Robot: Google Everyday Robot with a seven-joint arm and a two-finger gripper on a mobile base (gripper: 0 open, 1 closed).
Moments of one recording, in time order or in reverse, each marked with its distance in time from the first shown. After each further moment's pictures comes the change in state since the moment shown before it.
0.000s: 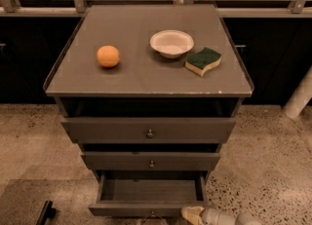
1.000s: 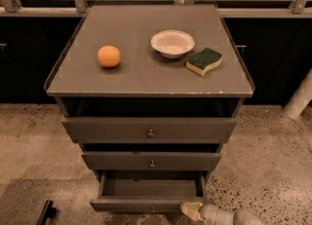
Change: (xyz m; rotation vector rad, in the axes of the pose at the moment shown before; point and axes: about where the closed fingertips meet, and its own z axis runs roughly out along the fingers) arm -0.015 -0.008 0.010 0.029 -0.015 -0.011
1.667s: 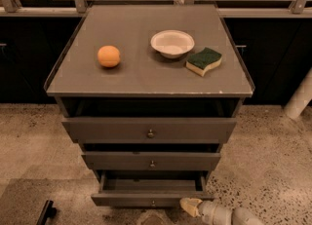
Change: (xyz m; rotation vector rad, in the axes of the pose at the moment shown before) arm -0.016 -0.009 0.009 0.035 -0.027 -0.011
